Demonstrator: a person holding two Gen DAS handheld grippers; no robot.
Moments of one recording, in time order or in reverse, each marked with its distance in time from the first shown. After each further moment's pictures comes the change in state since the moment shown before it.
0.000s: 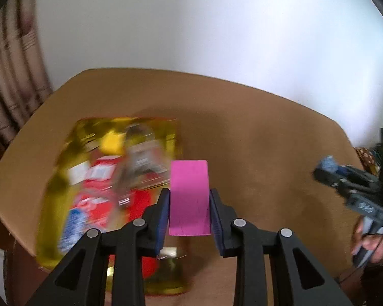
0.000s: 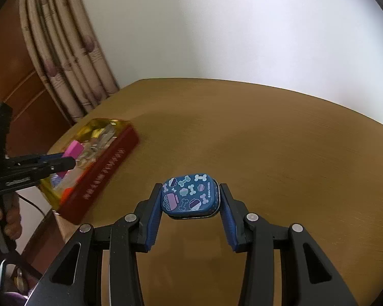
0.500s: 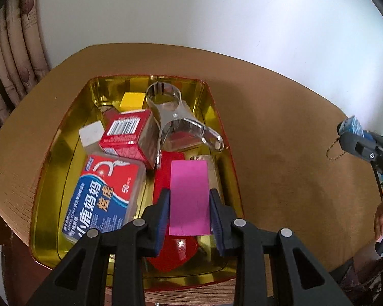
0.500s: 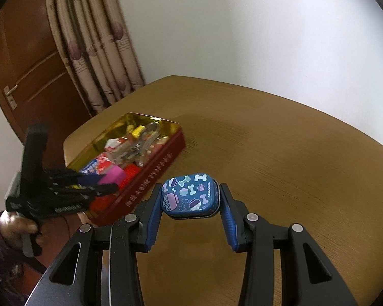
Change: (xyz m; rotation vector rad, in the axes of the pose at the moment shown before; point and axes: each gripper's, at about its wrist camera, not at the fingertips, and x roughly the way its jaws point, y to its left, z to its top) left arm 0.015 0.058 -0.056 -0.009 0.065 -0.034; right arm 0.005 0.086 0.020 -0.123 0.018 0.047
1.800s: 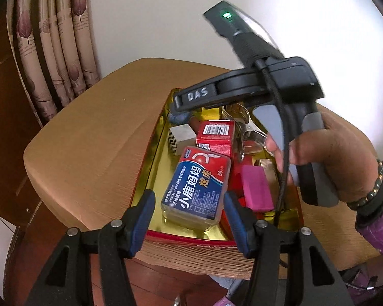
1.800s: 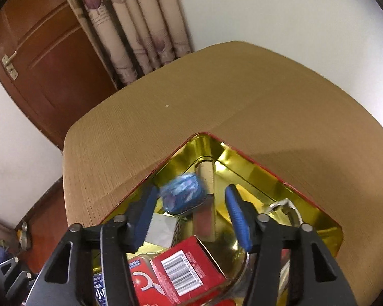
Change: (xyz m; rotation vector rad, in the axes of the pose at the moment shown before) left arm -0.071 0.047 -0.026 -0.101 -0.132 0.188; right arm 0.239 0.139 0.105 -0.118 0.227 0.140
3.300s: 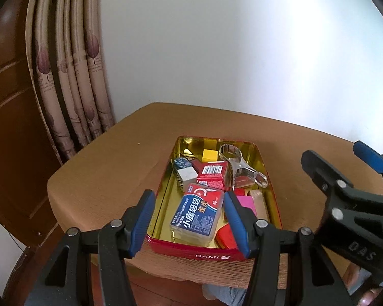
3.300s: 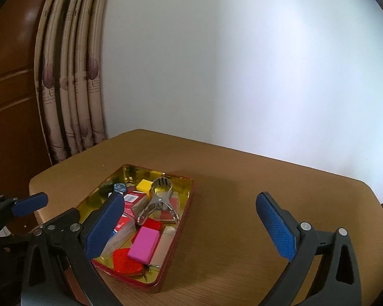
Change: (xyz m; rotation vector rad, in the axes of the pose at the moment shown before) left arm -0.061 -0.019 -0.002 0.036 -0.250 0.080; right arm -0.198 0.082 -0.163 0.156 -0.555 -0.595
